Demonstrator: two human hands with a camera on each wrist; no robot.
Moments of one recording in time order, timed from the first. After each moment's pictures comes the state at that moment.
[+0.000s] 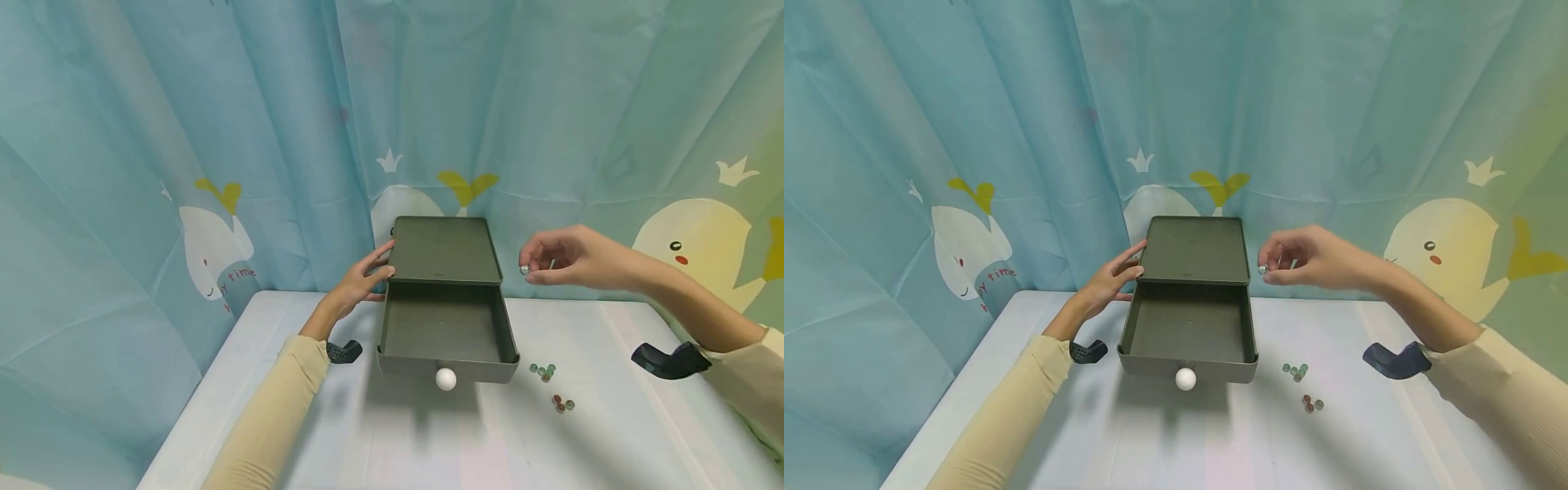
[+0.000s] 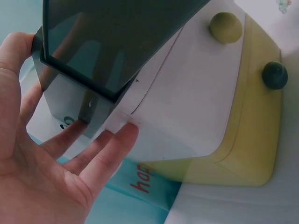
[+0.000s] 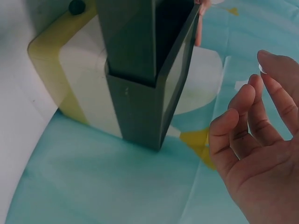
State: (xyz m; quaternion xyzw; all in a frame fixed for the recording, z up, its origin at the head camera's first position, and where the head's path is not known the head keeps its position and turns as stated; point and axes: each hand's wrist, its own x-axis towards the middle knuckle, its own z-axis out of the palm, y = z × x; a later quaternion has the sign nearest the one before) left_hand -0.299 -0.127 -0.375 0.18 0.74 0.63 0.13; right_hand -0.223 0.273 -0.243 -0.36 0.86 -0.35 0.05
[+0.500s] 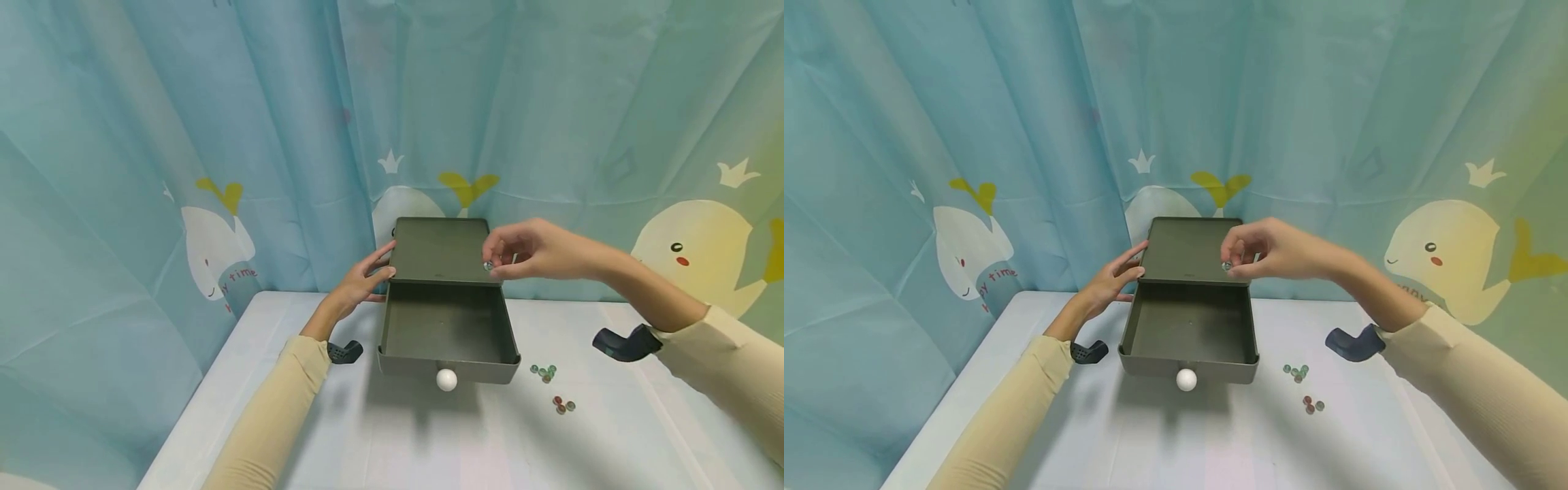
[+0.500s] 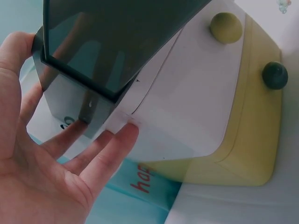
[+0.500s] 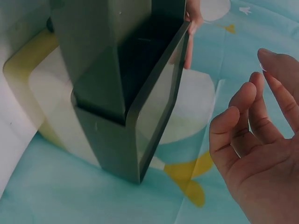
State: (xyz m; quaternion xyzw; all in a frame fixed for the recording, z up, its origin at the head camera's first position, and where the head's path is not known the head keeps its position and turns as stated) left_hand -0.298 -0.128 -0.375 0.18 0.74 0.63 0.13; right_hand -0.243 0.229 -0.234 -0.42 0.83 -0.35 0.10
